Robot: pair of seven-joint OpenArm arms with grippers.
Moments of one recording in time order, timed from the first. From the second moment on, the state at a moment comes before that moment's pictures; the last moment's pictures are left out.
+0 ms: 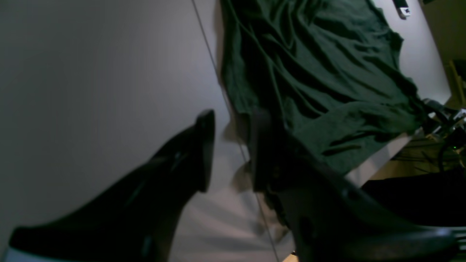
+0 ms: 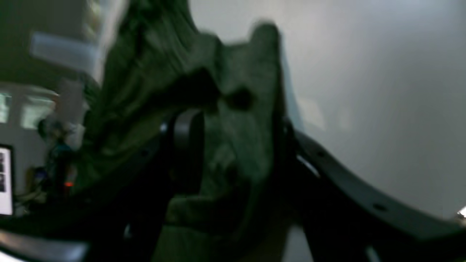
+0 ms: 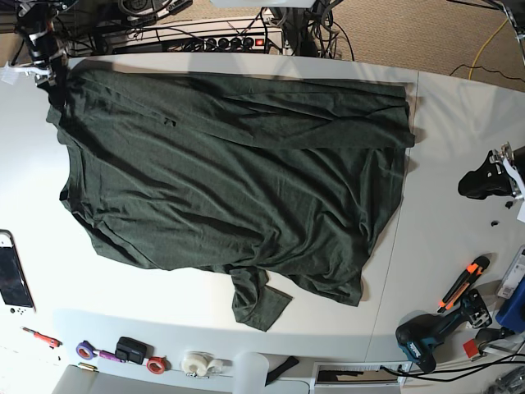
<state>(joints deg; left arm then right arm) -1.3 -40.5 -19.1 70.5 -82.6 -43.5 71.2 -12.7 10.4 73.2 73.3 61.9 34.2 -63.5</state>
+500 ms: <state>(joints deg) 12.6 -39.7 -19.2 70.5 -82.4 -43.5 71.5 -13.0 10.3 73.3 72.6 61.0 35.5 -65.8</state>
